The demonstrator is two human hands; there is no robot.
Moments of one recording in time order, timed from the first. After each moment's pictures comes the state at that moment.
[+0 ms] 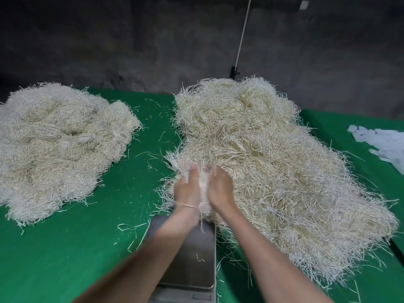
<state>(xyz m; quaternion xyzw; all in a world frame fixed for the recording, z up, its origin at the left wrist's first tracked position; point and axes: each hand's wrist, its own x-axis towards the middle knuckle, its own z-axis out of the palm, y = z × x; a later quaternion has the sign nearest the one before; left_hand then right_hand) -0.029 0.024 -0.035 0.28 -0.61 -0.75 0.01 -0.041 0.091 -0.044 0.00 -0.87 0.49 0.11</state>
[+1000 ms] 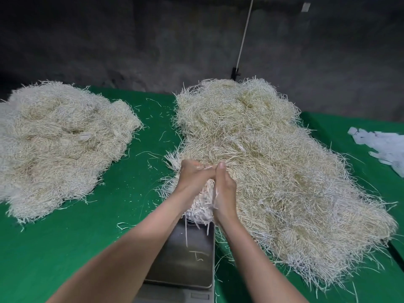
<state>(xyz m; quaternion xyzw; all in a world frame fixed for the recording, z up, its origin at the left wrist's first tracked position) -0.047 0.018 -0.016 0.09 -0.75 -0.66 -0.04 -0.017 0.092 -0.044 -0.01 -0.69 0.73 0.05</state>
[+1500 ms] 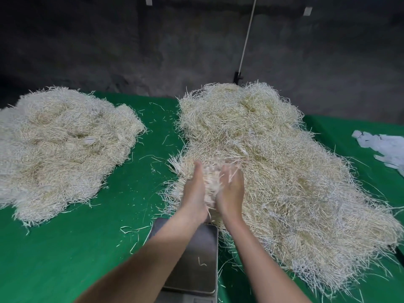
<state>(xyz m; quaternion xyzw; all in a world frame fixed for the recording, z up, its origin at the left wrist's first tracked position) -0.027 0.028 -0.021 0.16 -0.49 -0.85 -0.11 -0.035 0.098 -0.044 -0.06 -0.76 0.62 0.19</state>
